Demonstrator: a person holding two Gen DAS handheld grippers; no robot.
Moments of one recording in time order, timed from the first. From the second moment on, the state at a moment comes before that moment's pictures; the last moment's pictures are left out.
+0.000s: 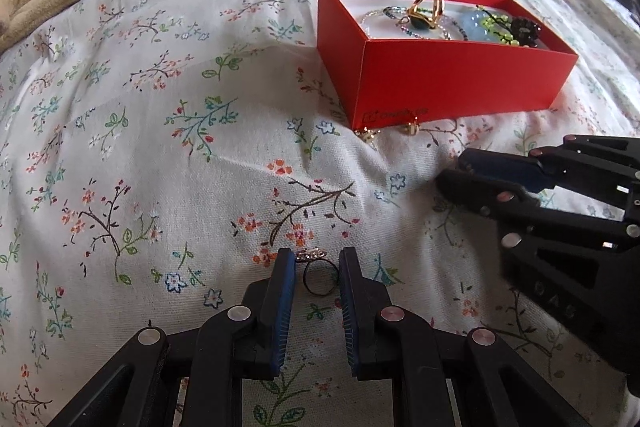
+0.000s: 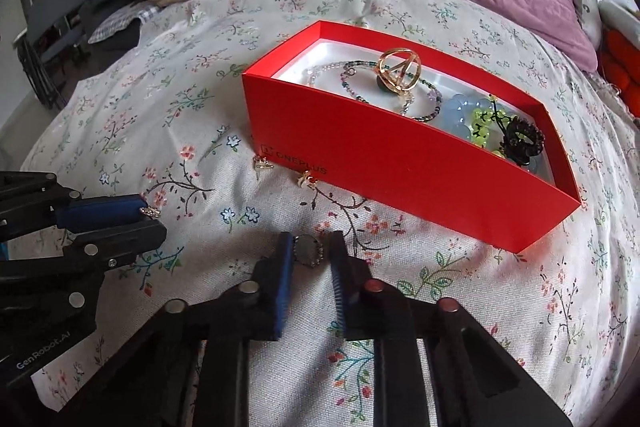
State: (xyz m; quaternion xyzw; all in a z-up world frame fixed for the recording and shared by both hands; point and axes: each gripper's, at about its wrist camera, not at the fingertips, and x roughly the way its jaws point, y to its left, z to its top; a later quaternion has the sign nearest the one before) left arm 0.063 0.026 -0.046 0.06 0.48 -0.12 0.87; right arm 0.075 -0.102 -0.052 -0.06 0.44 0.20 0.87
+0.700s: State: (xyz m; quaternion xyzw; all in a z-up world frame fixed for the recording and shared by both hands) left arm 0.067 0.028 -0.048 0.05 0.48 -0.11 0.87; right arm 0.063 -0.117 -0.049 -0.05 0.45 0.21 0.87
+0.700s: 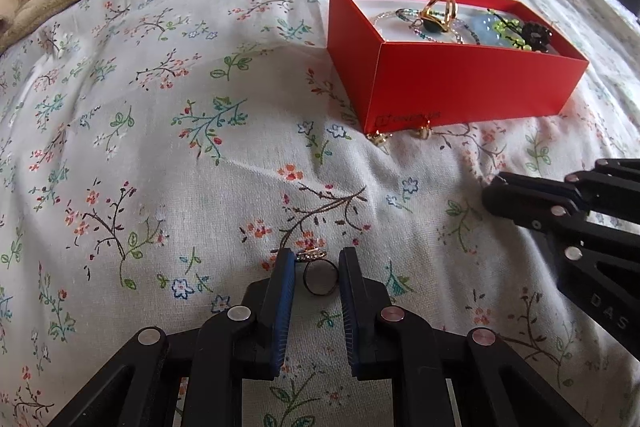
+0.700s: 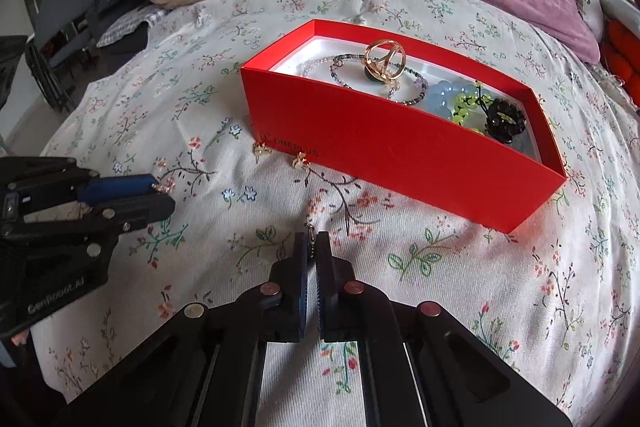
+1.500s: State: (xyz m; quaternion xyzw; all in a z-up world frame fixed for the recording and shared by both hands) left arm 0.075 0.007 -0.023 0.05 0.46 -0.13 0.88; right arm 0.054 -0.142 -0.018 -0.03 0.44 0.20 0.88
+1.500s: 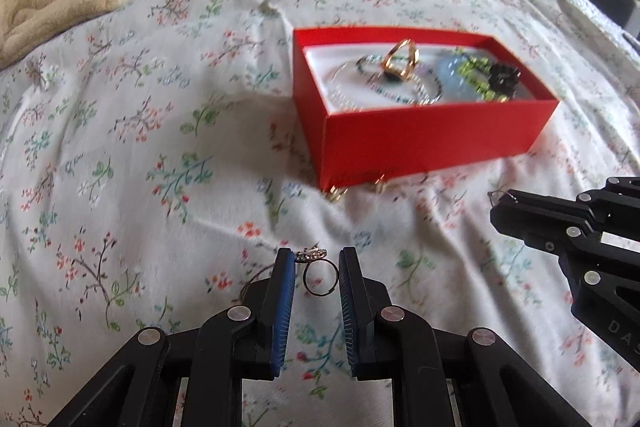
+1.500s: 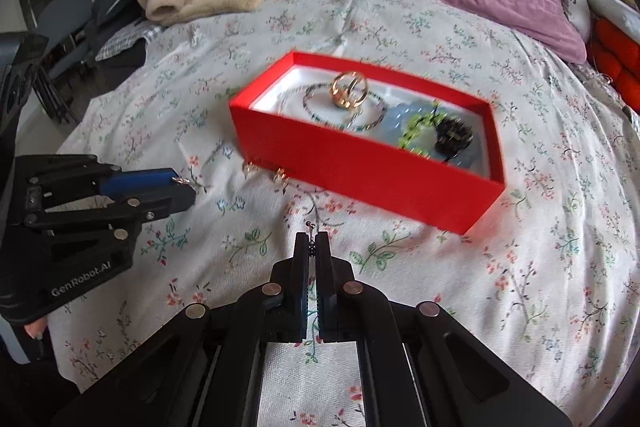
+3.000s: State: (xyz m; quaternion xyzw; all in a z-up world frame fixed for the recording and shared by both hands) left arm 0.146 -0.049 0.008 0.01 0.43 -0.16 0.89; right arm 0.131 -0.208 0.016 0.05 0.46 0.15 0.87
